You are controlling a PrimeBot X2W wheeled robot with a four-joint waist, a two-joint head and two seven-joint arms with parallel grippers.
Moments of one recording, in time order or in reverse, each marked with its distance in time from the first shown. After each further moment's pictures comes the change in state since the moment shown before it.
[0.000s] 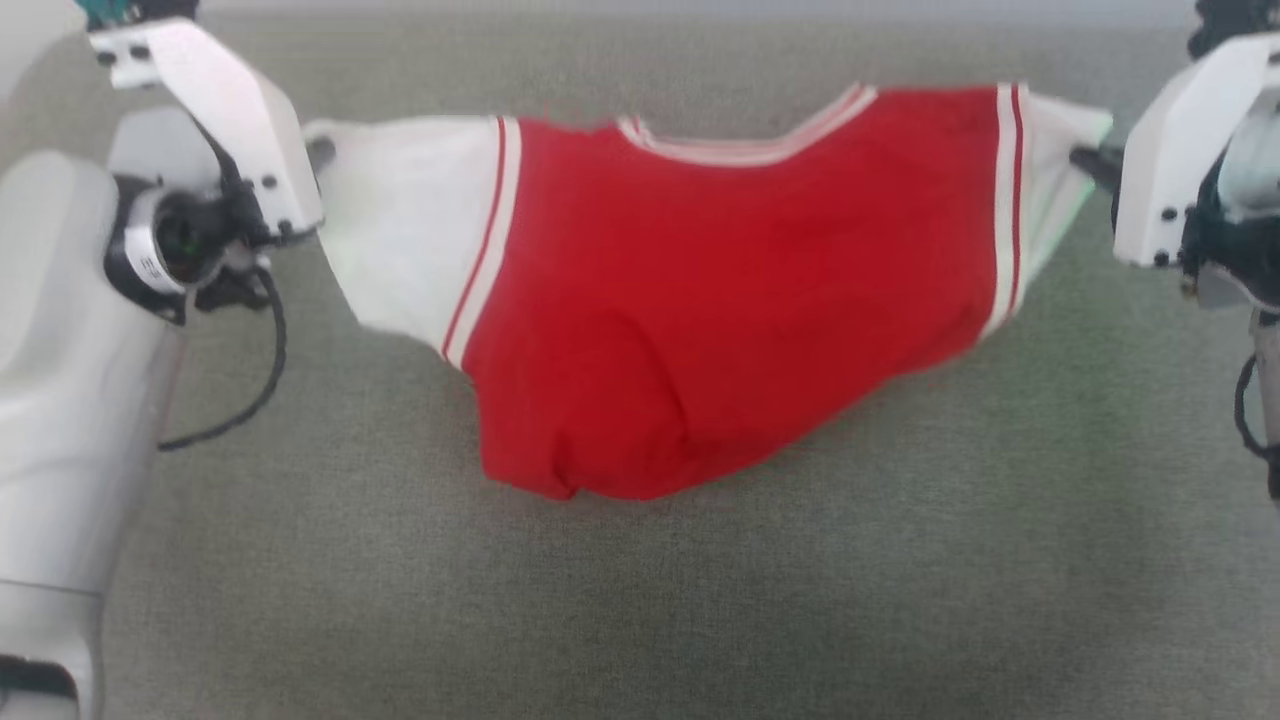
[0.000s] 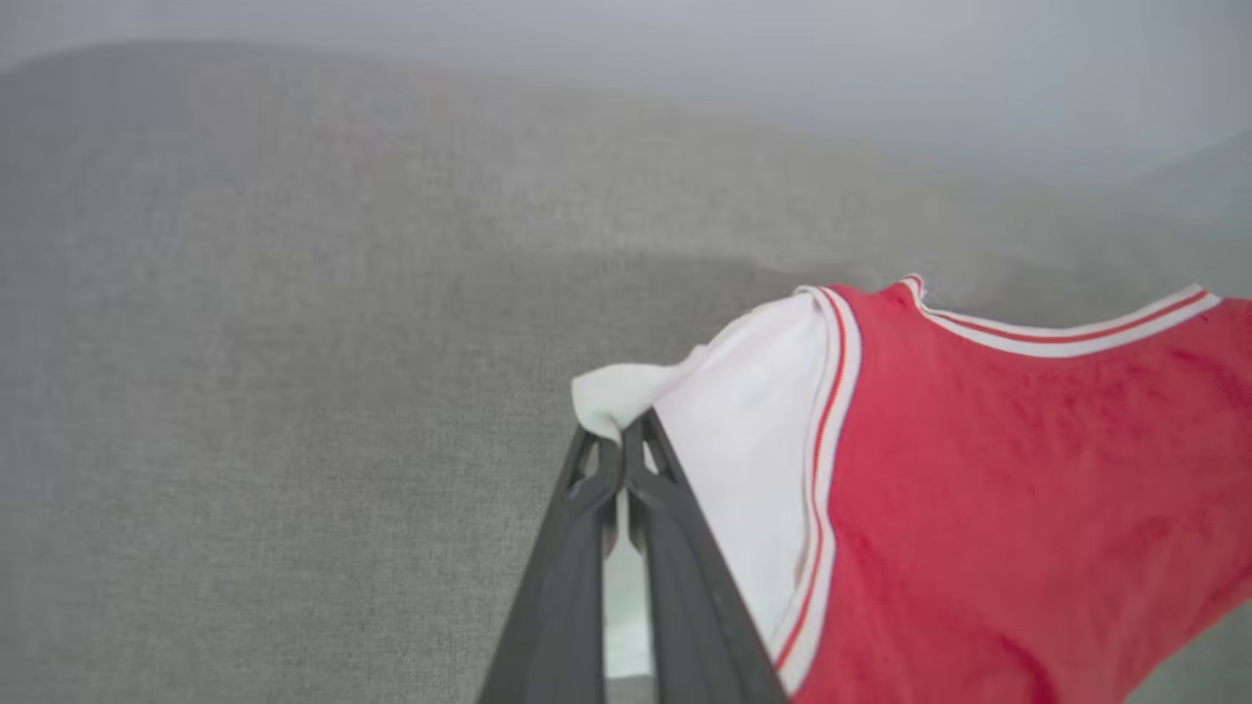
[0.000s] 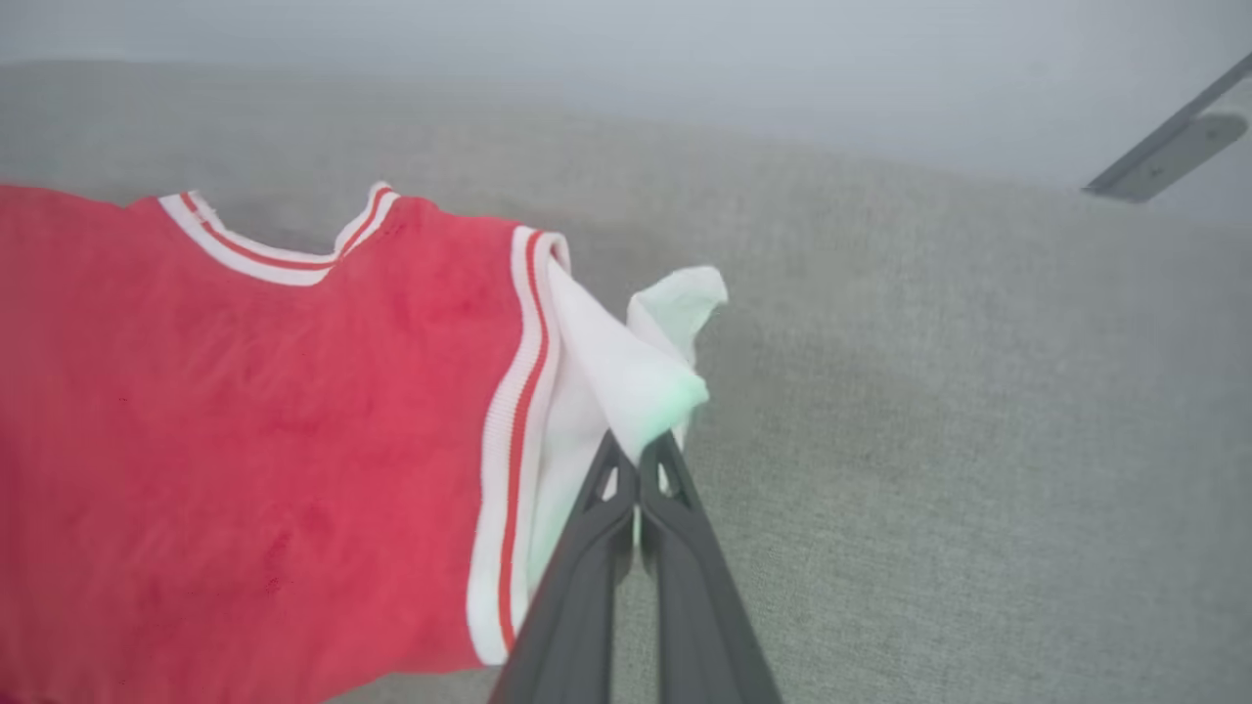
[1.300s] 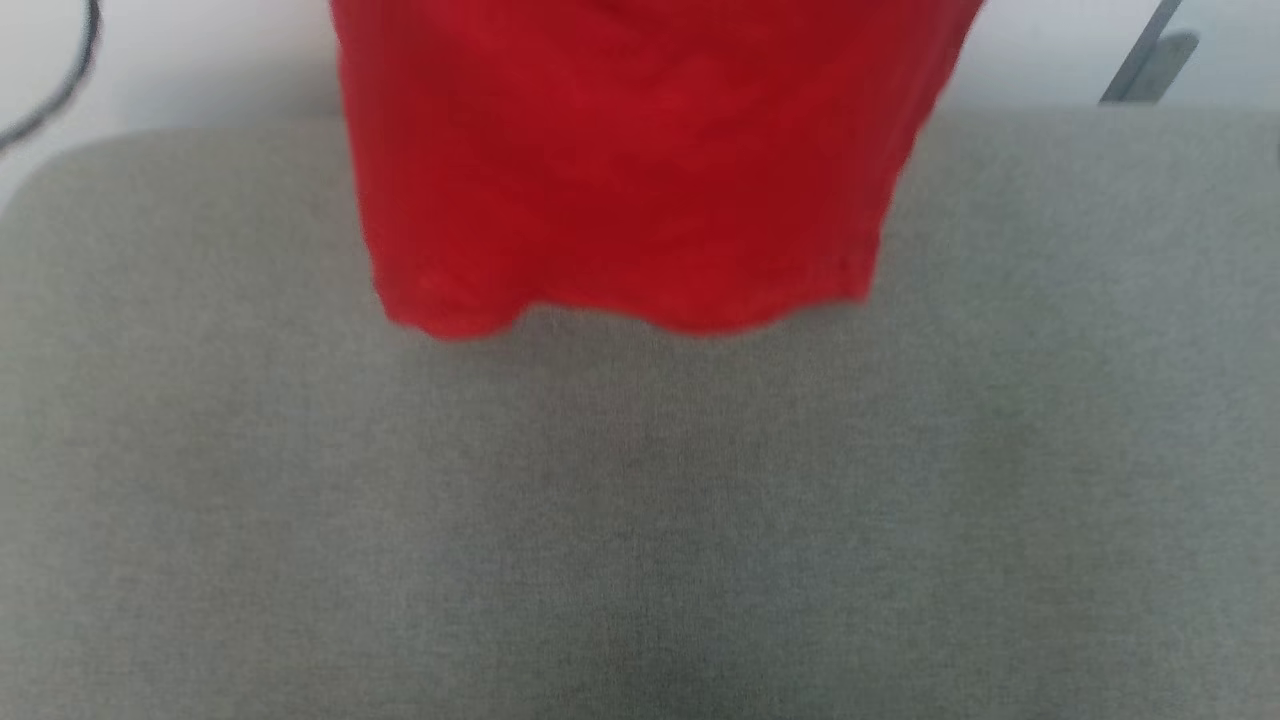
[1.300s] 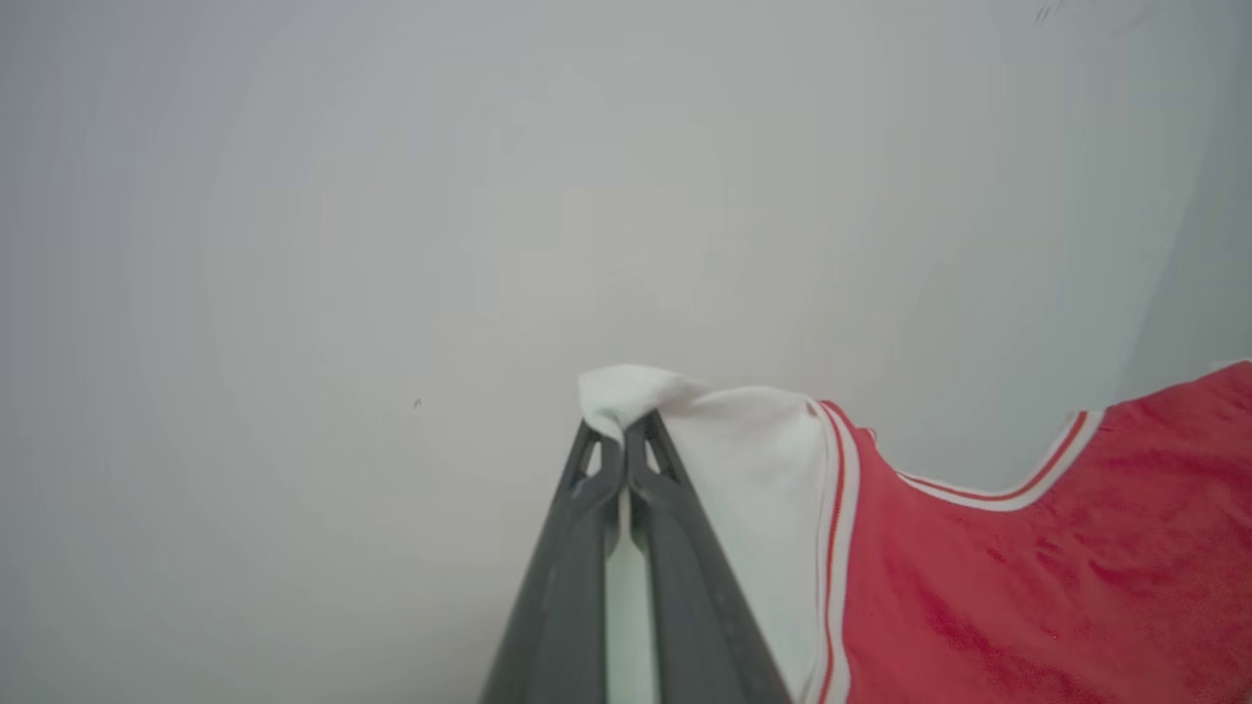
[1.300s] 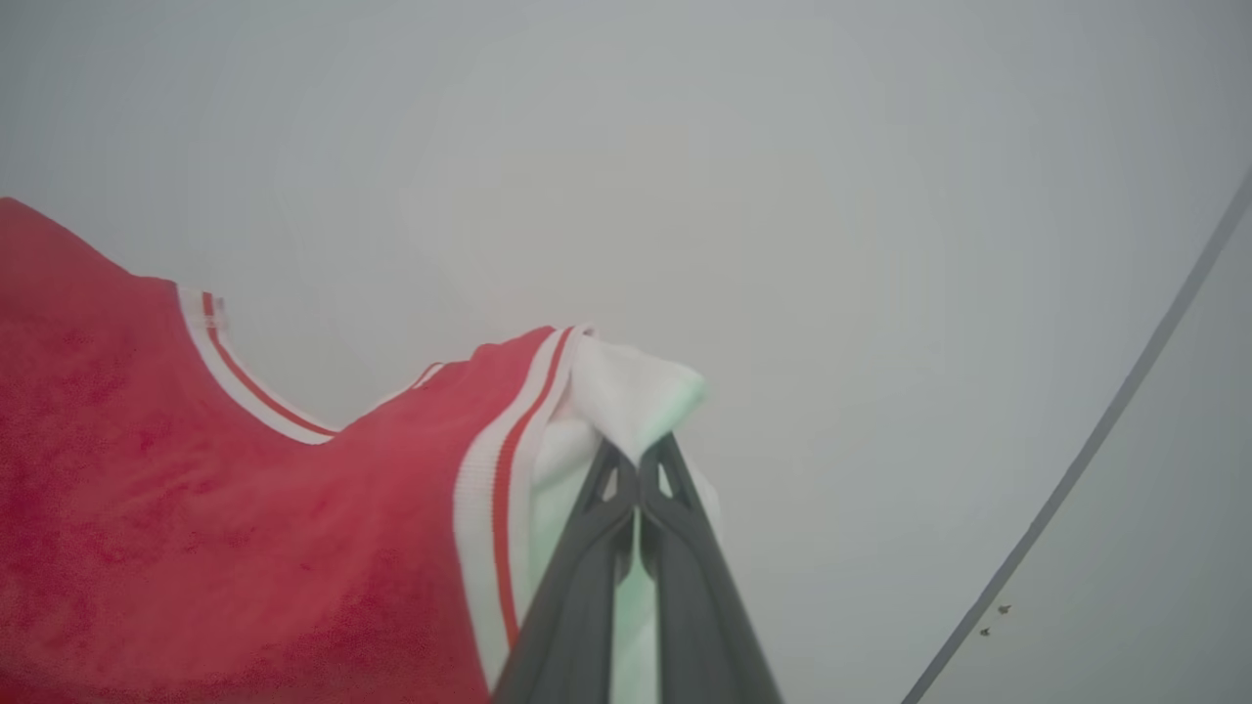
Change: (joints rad) left arm -0.382 0.034 0.021 0.027 0.141 -0.144 -0.391; right arm -0.465 0.047 0.136 0.274 -0.085 0.000 -0.581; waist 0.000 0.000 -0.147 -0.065
